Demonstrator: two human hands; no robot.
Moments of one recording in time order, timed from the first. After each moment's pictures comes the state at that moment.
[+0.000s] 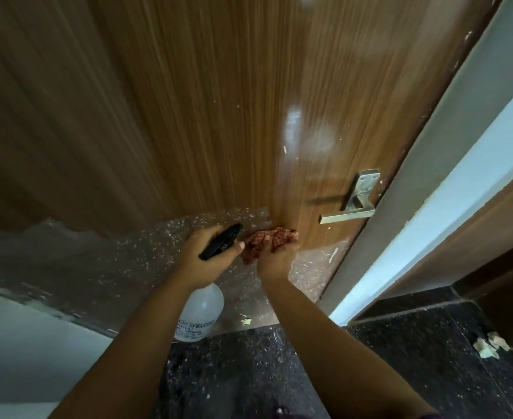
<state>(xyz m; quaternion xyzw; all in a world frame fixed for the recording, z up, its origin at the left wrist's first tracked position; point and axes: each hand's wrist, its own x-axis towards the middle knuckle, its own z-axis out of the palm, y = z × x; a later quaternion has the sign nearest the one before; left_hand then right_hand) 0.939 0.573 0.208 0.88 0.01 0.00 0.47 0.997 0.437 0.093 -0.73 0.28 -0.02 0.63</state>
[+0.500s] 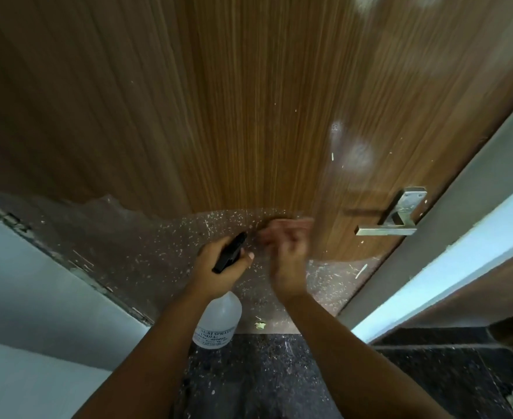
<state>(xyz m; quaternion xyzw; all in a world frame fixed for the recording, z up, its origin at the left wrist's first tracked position) 0.906 0.596 0.182 0.86 0.08 0.06 0.50 0.978 0.447 0.085 -0.87 -0.20 -0.28 0.35</state>
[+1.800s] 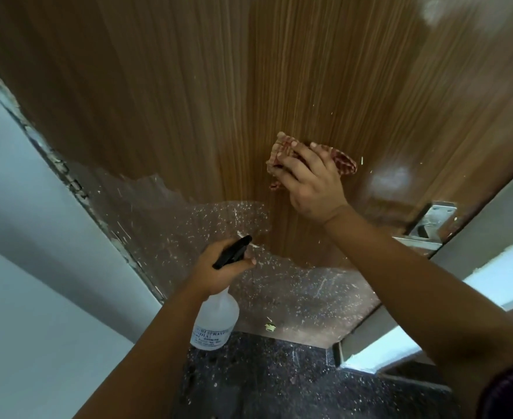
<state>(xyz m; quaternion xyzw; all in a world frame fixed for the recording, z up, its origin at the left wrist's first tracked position) 0.859 0.611 0.186 0.80 0.15 0.02 0.57 1.054 0.447 0.251 -0.71 -0.47 -0.52 0.02</state>
